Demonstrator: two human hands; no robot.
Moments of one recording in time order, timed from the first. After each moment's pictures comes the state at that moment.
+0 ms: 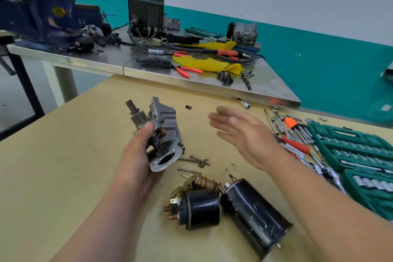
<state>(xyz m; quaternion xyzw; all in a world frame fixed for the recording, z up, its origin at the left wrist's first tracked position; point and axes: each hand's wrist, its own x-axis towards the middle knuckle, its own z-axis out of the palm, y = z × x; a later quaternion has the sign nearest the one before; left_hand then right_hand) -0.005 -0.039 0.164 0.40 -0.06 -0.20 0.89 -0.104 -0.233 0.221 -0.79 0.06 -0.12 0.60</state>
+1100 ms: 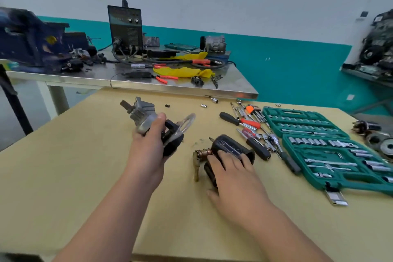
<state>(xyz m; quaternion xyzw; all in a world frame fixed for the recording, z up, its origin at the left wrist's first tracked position) -0.133 -0.032 0.221 0.50 -0.07 -0.15 0.85 -0.266 -0.153 0.177 -0.98 0.17 -0.10 -0.05</state>
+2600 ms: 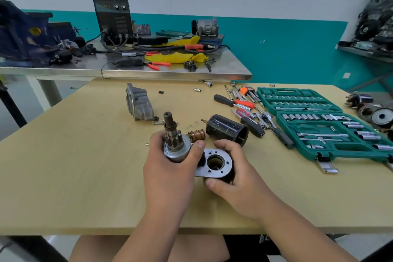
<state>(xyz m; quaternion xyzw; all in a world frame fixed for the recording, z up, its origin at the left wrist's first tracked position) -0.224 -0.021 0.183 0.70 -0.21 0.06 0.68 -0.311 -0.142 0.165 -0.84 0.10 -0.21 0.49</state>
